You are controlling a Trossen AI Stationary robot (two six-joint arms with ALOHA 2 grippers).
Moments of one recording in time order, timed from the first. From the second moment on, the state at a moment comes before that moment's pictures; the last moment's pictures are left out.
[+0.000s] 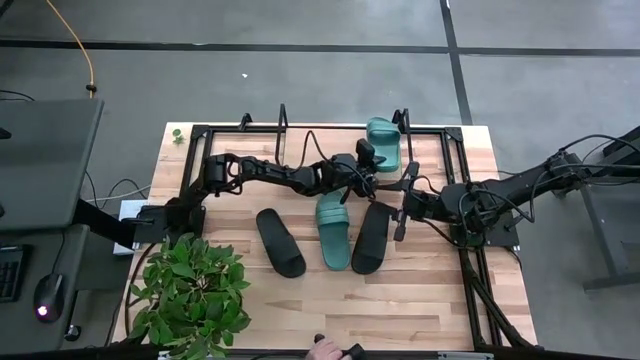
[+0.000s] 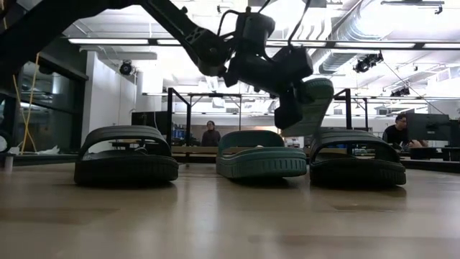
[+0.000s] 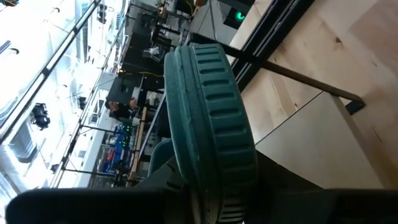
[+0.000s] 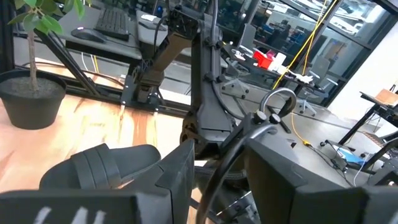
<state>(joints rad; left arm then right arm) 0.28 2.25 1.55 0.51 -0.32 1.19 0.35 0.99 0.86 -0.02 0.61 -0.29</state>
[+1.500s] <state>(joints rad) 0.31 2.26 1.55 0.47 -0.13 1.00 0.35 0.99 0.86 -0.02 0.61 -0.29</state>
